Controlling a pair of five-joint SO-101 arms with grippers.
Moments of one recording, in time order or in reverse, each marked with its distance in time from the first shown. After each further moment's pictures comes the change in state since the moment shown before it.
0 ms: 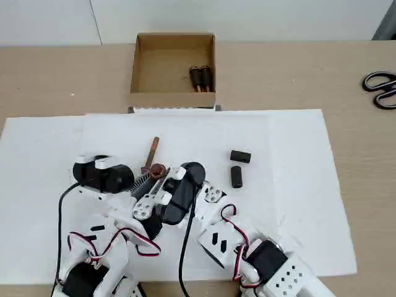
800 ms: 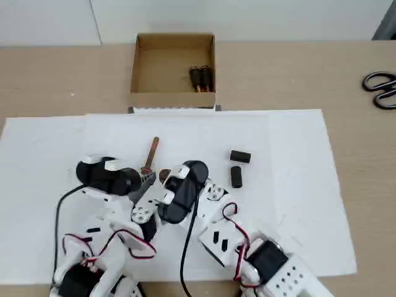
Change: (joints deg) left arm -0.6 0.1 -3.3 6.5 -6.7; right arm 1.9 0.0 -0.1 -2.8 0.2
